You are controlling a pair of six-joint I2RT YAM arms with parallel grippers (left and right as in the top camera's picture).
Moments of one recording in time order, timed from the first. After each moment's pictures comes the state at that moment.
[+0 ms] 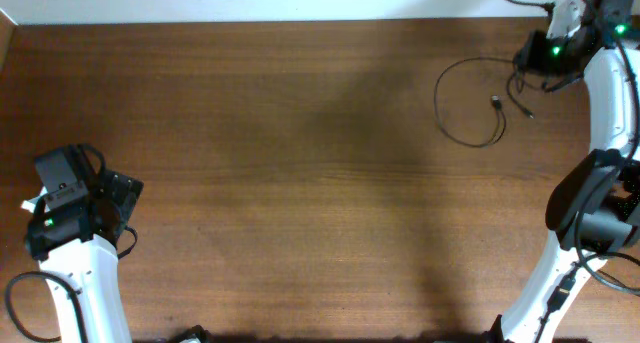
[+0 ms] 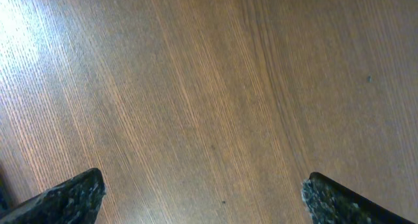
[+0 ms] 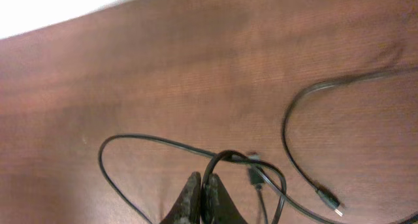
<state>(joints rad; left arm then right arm) 0.47 1.18 1.03 -0.97 -0.18 -0.75 -0.29 2.23 2.05 -0.86 -0.41 -0.03</state>
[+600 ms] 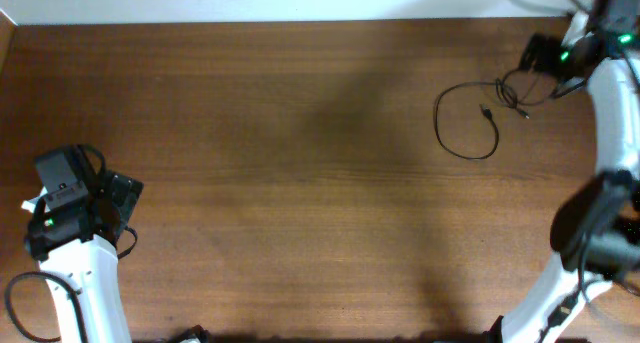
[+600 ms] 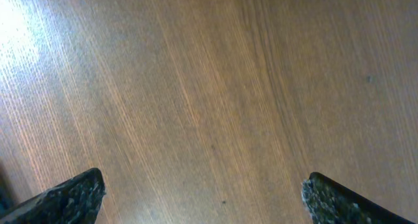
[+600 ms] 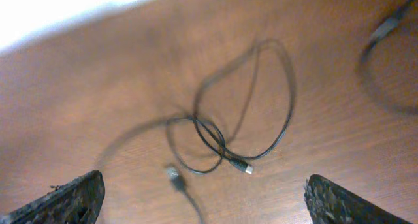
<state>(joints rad) 0.47 1.18 1.03 -0.97 -0.18 -0.75 -0.28 2.06 1.97 -0.86 -0.08 0.09</state>
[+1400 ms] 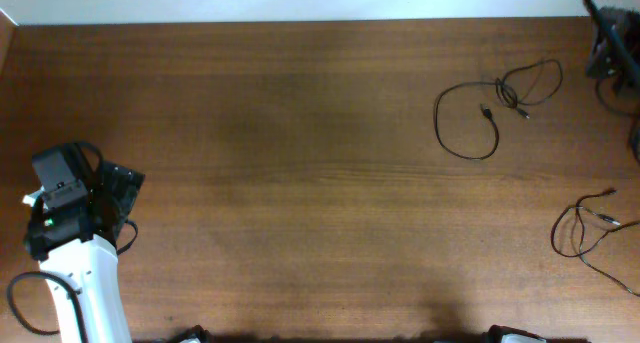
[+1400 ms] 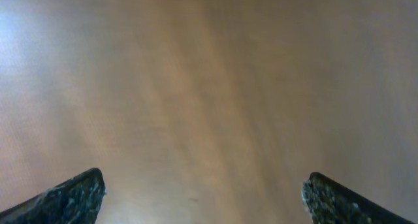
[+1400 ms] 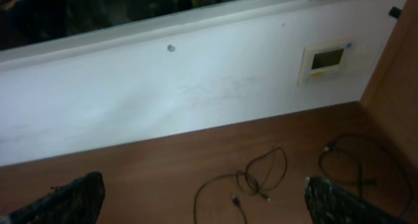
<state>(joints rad) 0.47 1.18 1.03 -0.89 -0.06 -0.75 -0.23 1.34 2.07 -1.09 -0.18 0.11</state>
